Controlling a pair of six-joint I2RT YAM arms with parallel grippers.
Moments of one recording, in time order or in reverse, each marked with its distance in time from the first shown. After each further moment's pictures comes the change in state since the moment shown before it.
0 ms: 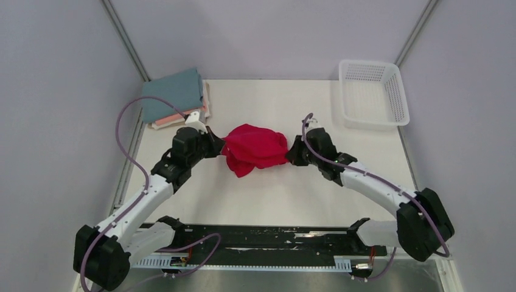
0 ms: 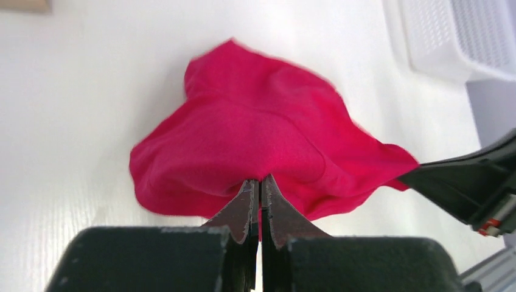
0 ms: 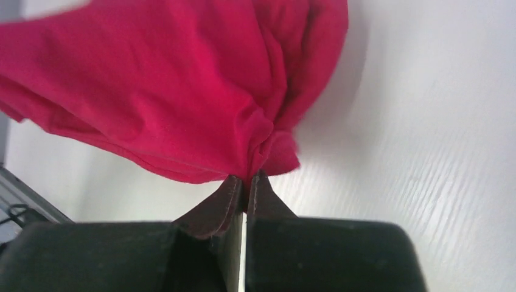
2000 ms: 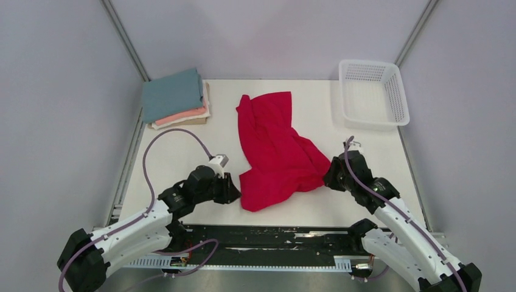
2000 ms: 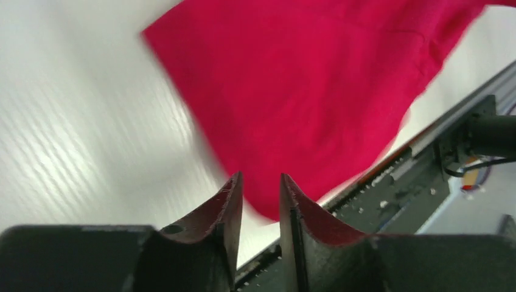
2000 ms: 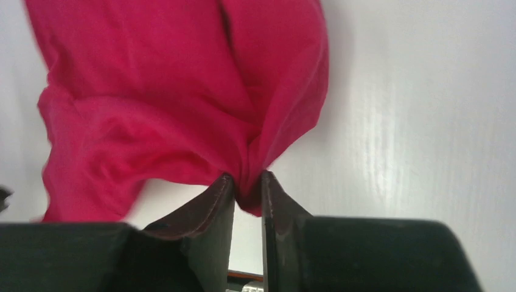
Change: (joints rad) left arm -0.304 -0.200 -0.274 -0.130 0.067 -0.050; right arm -0.117 -0.577 -0.059 -0.619 0.166 -0.012
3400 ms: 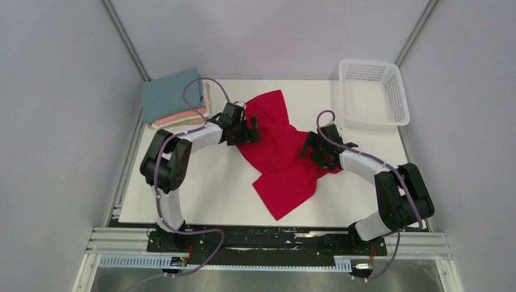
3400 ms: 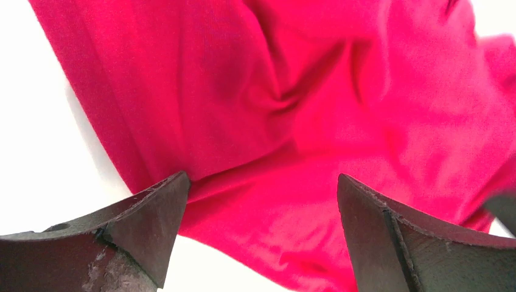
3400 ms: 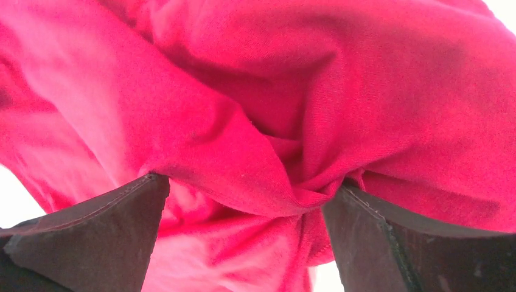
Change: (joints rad) left arm 0.251 1.155 0.929 -0.014 0.018 0.075; right arm -0.113 0.731 0.104 0.436 -0.030 0.161
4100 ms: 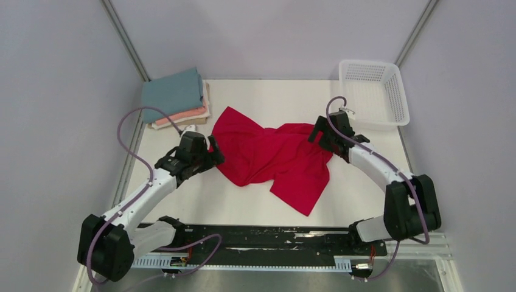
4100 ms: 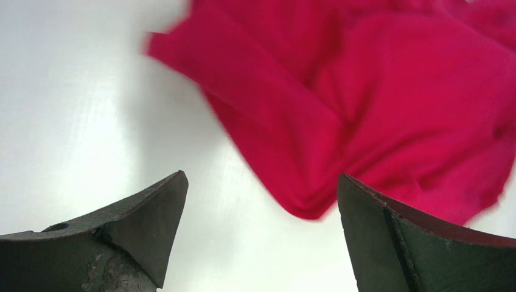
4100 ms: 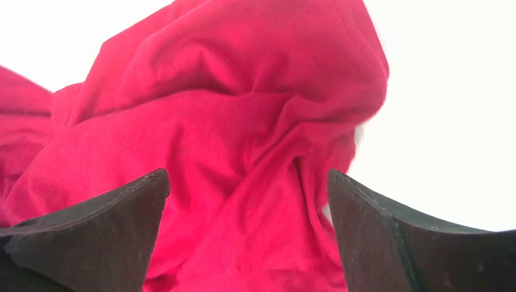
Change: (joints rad) left arm -0.003 -0.897 -0.590 -0.243 -0.227 -0.191; right arm -0.090 0.011 0.180 -0.045 0.112 -0.088
